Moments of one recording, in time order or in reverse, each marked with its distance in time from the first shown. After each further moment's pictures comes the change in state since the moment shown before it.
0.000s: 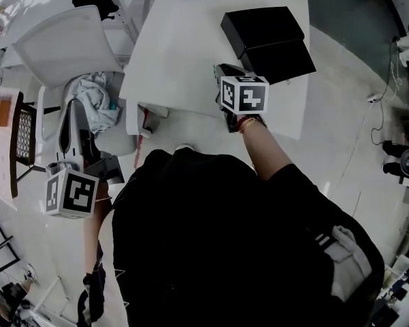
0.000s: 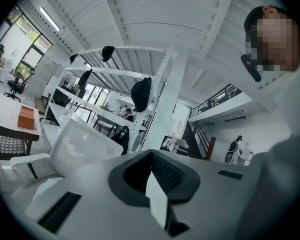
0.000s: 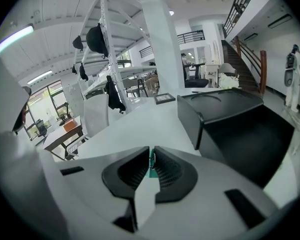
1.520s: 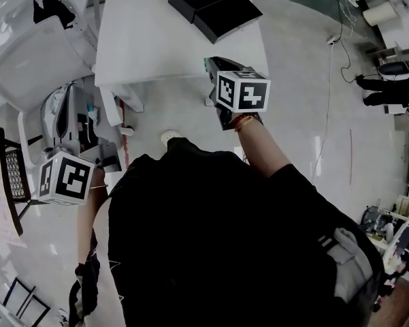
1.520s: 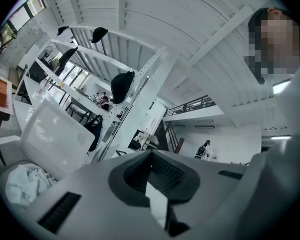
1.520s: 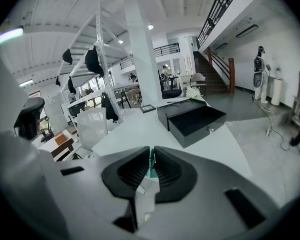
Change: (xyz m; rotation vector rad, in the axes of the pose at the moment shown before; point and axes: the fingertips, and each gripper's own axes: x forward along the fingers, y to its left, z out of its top) left arm -0.036 -0.046 -0.006 -0.087 0.081 -0.349; right arm -0.163 0.020 -0.054 0.169 -0.113 -0.212
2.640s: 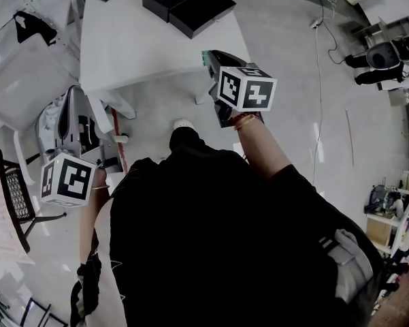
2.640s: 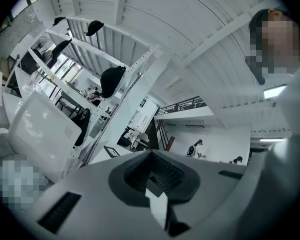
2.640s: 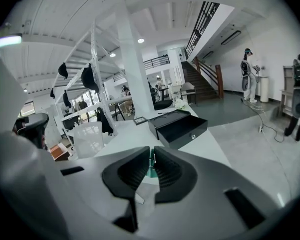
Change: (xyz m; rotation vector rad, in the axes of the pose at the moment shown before) left arm 0.003 -0.043 -0.020 -0.017 0.027 -0.112; right arm -0.064 -0.028 0.015 0.077 -0.149 -0.061
